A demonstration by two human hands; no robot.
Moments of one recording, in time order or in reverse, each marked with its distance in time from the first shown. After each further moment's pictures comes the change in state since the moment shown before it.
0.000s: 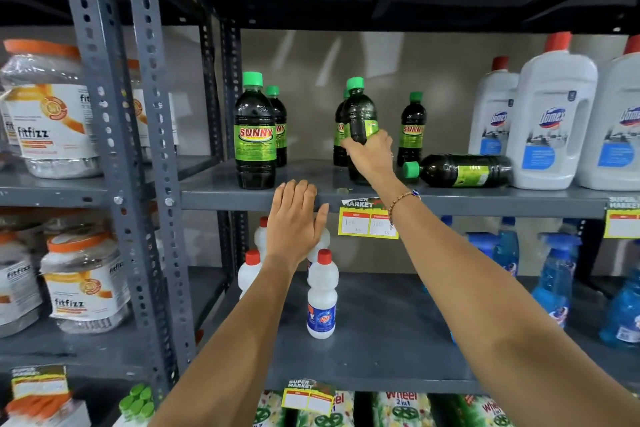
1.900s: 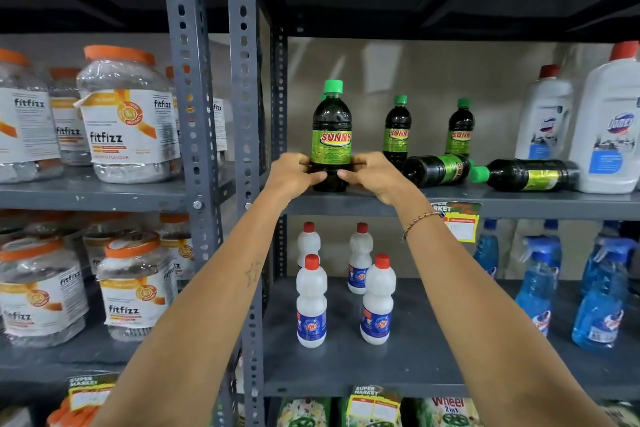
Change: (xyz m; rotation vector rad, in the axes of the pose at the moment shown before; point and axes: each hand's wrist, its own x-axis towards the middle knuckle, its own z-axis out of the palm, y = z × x) left_hand 0.078 -0.144 -0.058 -0.854 -0.620 -0.668; right_hand -0.069 -0.062 0.080 0.237 -0.493 0.019
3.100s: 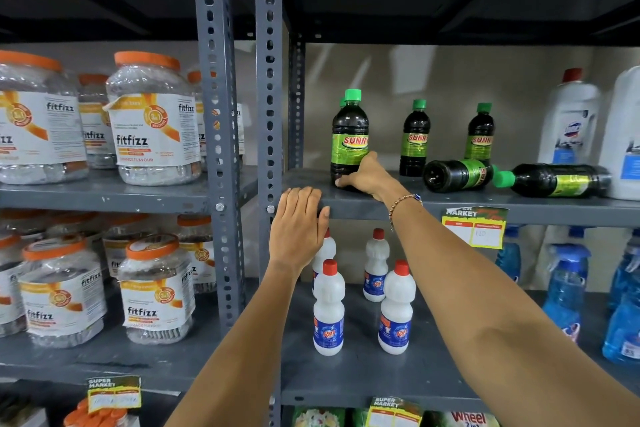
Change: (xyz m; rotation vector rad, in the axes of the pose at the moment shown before) left_hand -0.044 -0.093 0.025 0.821 0.581 0.663; right_hand 0.045 0.006 0.036 -0.241 0.128 0.086
